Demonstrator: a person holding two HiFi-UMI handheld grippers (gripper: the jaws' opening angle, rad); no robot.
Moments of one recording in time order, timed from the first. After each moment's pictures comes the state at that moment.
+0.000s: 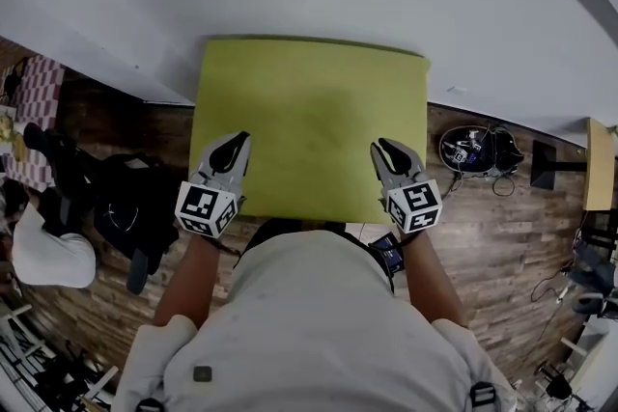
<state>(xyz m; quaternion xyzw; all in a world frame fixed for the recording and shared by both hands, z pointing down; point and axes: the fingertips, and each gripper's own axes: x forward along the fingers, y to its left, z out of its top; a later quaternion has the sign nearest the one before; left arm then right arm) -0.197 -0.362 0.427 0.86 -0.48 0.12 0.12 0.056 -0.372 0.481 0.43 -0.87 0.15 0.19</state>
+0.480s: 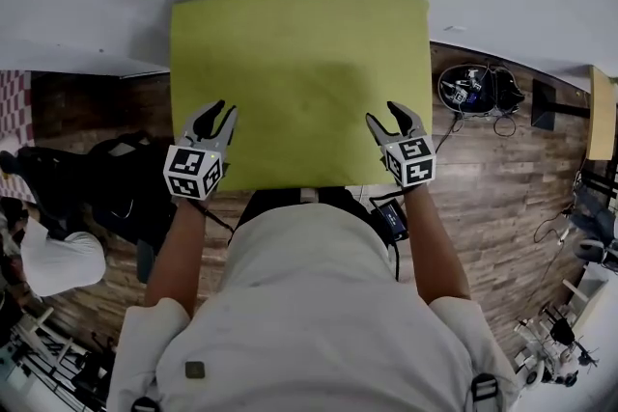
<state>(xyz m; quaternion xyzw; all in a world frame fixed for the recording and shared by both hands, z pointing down) -0.232 -0.395 0.552 0.85 -0.44 0.22 0.21 0.082 -0.375 0.612 0.45 -0.81 0.24 0.30</state>
